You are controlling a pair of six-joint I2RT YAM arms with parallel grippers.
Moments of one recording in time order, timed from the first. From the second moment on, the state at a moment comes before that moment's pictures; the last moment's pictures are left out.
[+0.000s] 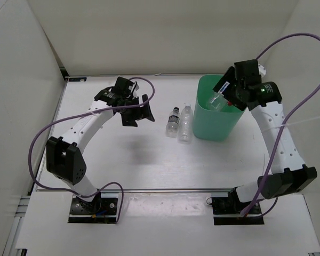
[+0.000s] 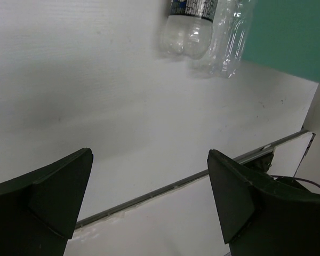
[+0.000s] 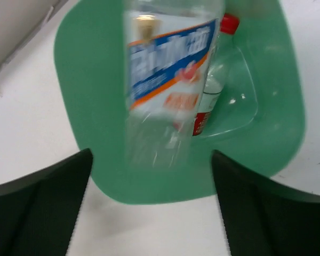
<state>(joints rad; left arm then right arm) -0.43 1.61 1.47 -0.86 0.28 -0.57 0.28 1.43 1.73 -1.07 0.23 0.77</state>
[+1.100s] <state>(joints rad) -0.52 2.38 1.99 -0.75 0.43 -0.57 0.24 1.10 1.74 -1.26 0.09 0.68</state>
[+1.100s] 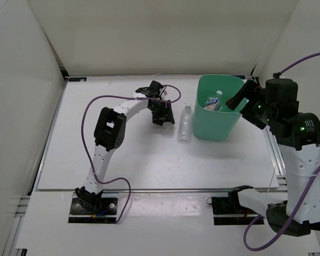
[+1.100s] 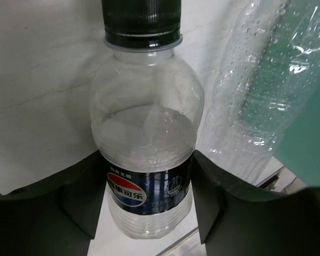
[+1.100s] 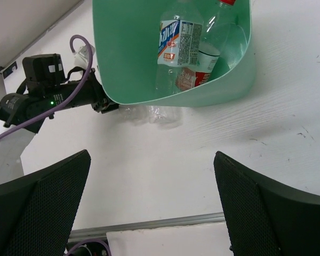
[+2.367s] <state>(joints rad) -0.74 2.11 2.37 -0.42 0.30 -0.69 0.22 0.89 1.52 -1.17 0.26 0.63</state>
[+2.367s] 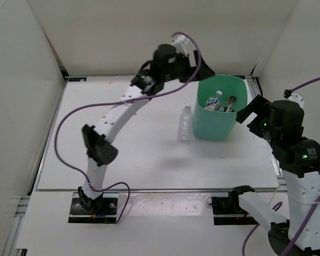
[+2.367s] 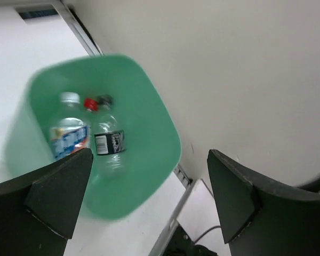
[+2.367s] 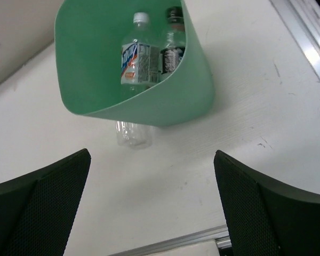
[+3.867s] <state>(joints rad) -0.55 2.41 1.94 -0.42 0.64 -0.68 0.22 0.83 1.33 -1.05 0.11 0.47</state>
